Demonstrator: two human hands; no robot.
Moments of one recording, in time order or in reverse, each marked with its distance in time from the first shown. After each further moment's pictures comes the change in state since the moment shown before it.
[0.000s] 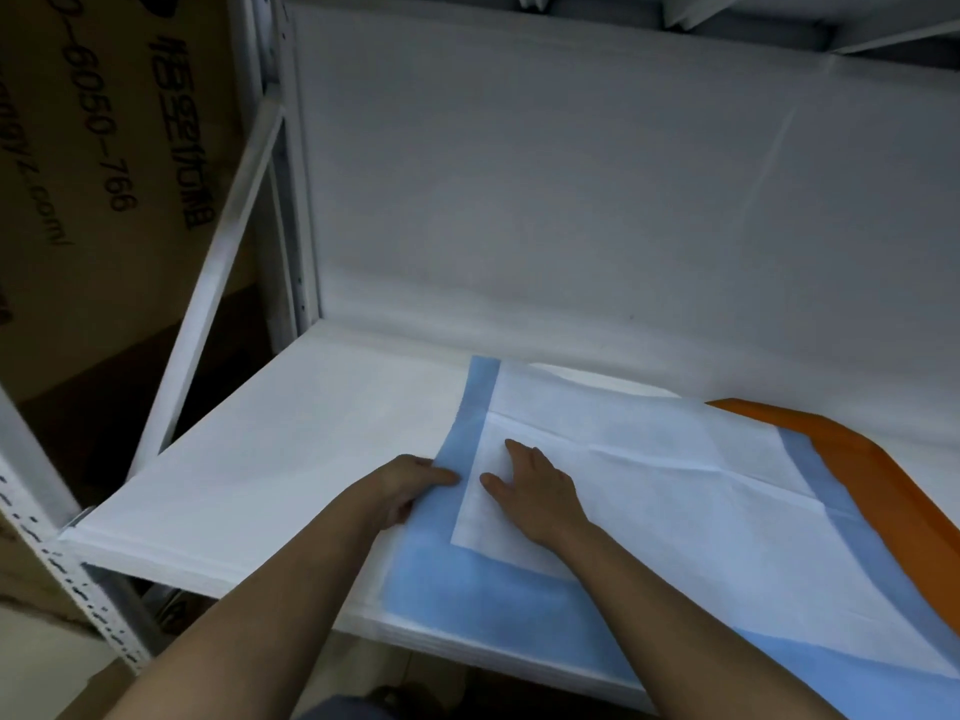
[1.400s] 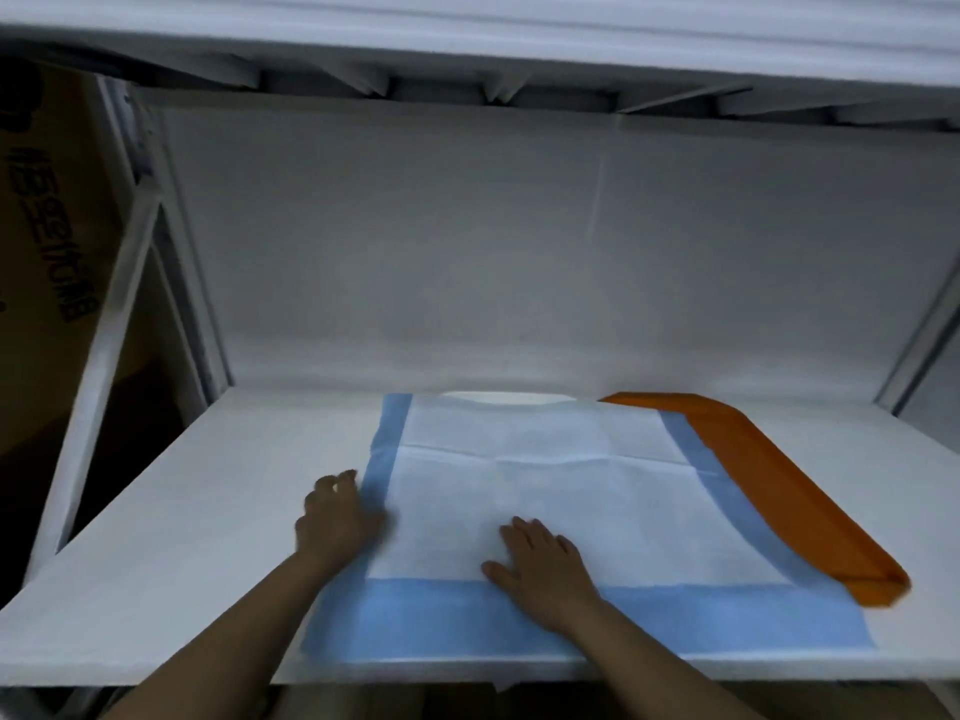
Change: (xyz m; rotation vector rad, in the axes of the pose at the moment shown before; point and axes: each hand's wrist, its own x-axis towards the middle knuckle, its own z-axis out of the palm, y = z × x) left_hand -0.034 0.011 0.054 0.946 0.550 0.220; right_hand -0.095 0.088 -0.007 -0.083 -0.067 0.111
